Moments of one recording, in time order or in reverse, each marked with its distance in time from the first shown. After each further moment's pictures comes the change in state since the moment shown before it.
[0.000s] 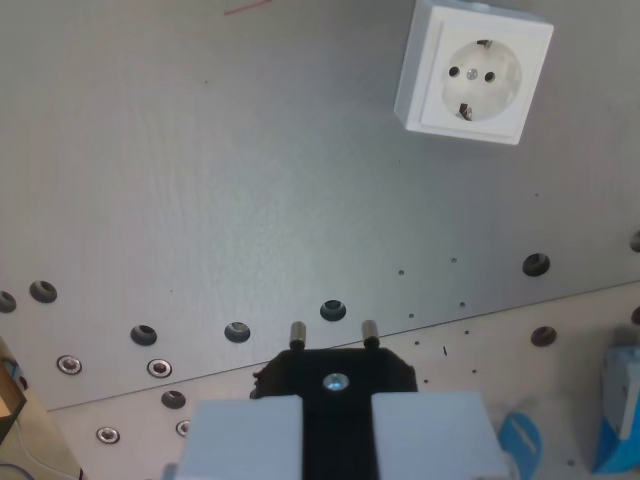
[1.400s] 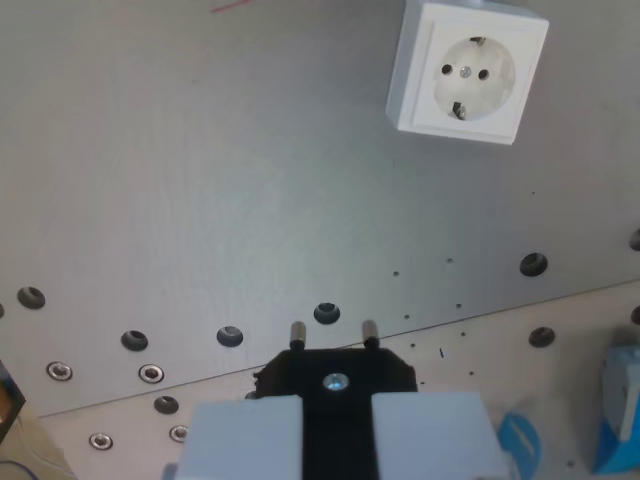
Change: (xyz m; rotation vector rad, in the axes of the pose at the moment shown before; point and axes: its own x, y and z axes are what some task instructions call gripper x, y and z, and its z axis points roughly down) arm 0.002 0.006 0.011 -0.003 -0.015 0.013
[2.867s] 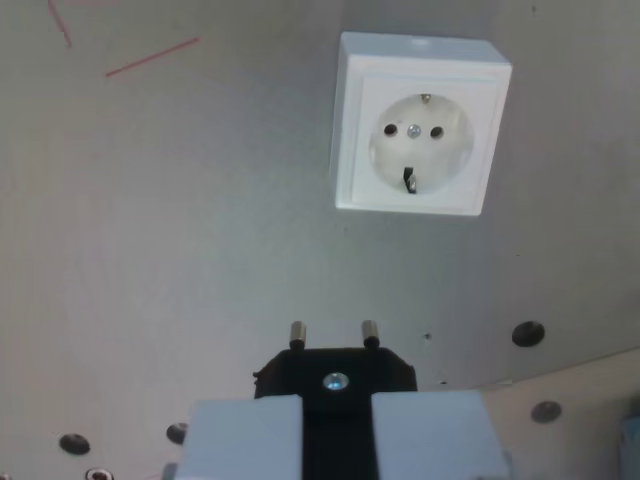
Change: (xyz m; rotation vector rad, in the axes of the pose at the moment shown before) arm 0.013 0.037 0.074 0.004 -0.007 0.079
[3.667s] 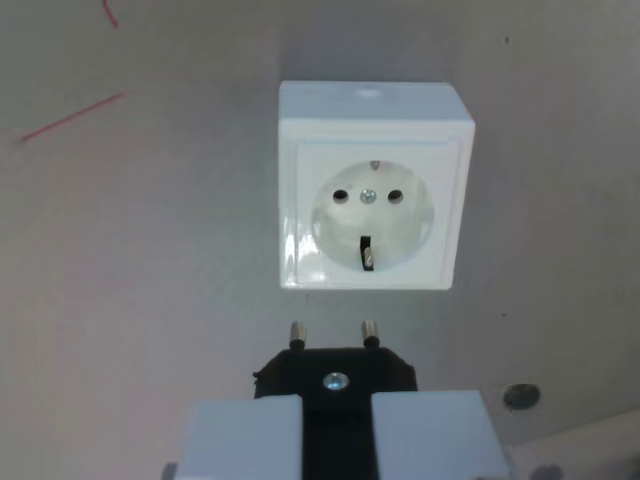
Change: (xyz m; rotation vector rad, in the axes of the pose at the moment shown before) arm 0.009 0.020 0.044 -0.007 -0.002 0.043
